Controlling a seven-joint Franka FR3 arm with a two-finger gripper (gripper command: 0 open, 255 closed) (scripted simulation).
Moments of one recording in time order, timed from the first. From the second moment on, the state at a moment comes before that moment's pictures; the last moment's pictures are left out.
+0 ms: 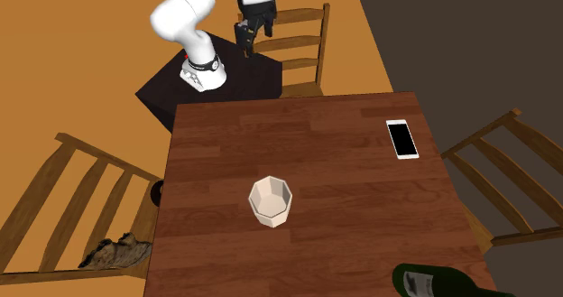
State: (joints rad) arm -0.05 -0.67 -0.11 -2.41 -0.07 1.77 -0.10
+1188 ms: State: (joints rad) arm -0.10 -0.04 -0.36 -2.02 0.00 2.01 -0.44
